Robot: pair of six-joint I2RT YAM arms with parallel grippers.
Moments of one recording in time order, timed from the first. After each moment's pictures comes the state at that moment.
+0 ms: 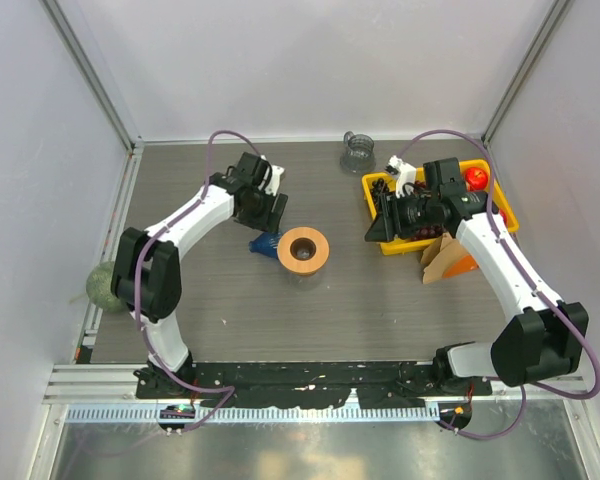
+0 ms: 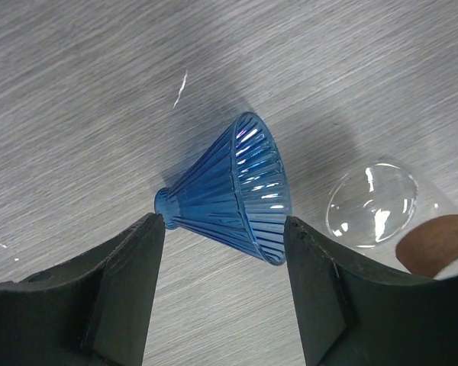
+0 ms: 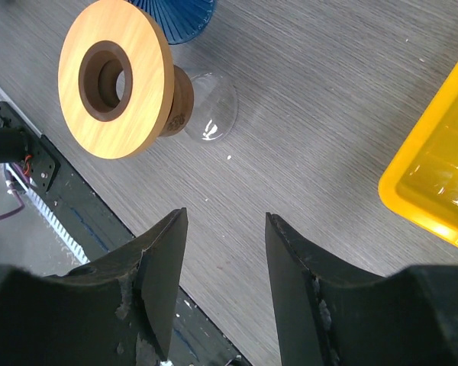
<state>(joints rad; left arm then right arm) -0.45 1.80 1.45 -0.70 0.09 -0.05 0.19 1.34 1.19 -0.77 -0.63 -0.03</state>
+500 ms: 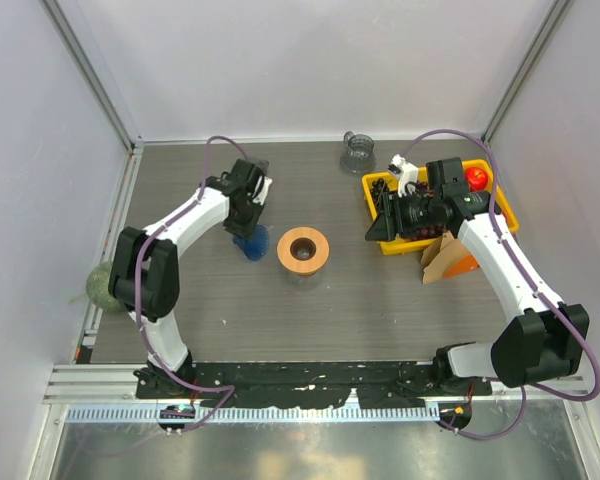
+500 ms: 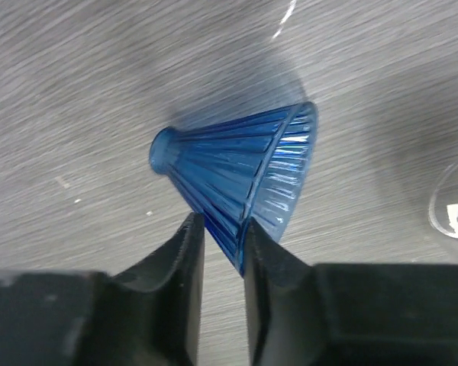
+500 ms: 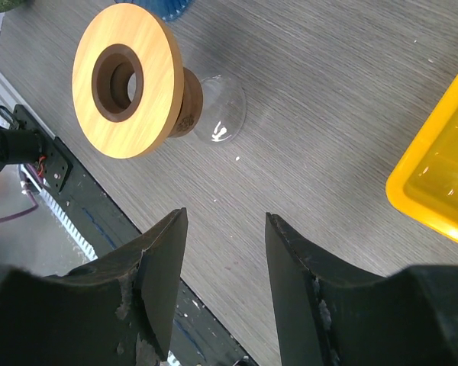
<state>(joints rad) -0.41 1.82 1.41 -0.77 -0.07 0.00 0.17 1.33 1.19 -0.77 -0.67 -0.01</state>
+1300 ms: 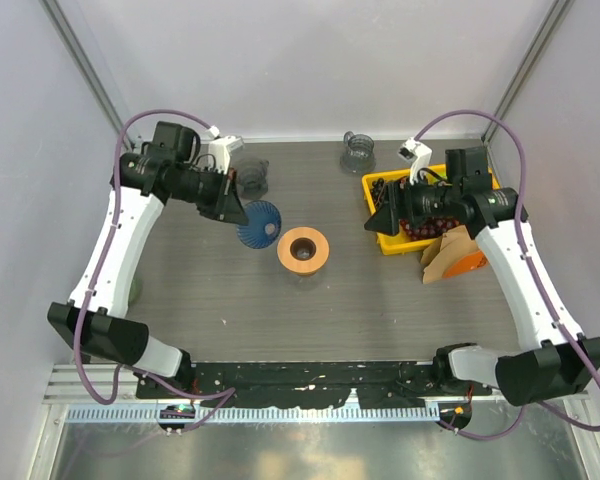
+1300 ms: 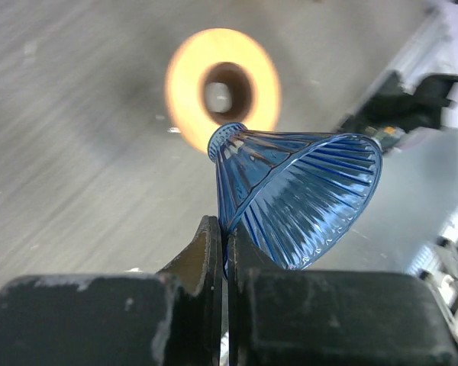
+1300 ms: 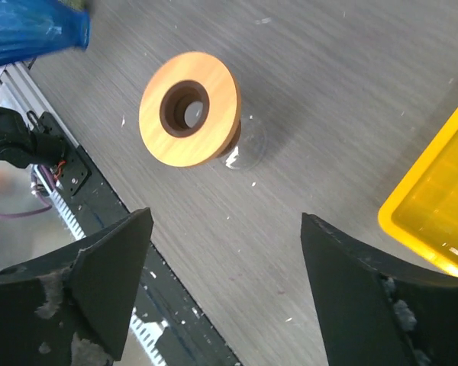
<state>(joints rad) -0.24 1.48 1.70 -1.22 0.60 0.08 0.17 1.25 1.33 -0.85 -0.72 -0.06</state>
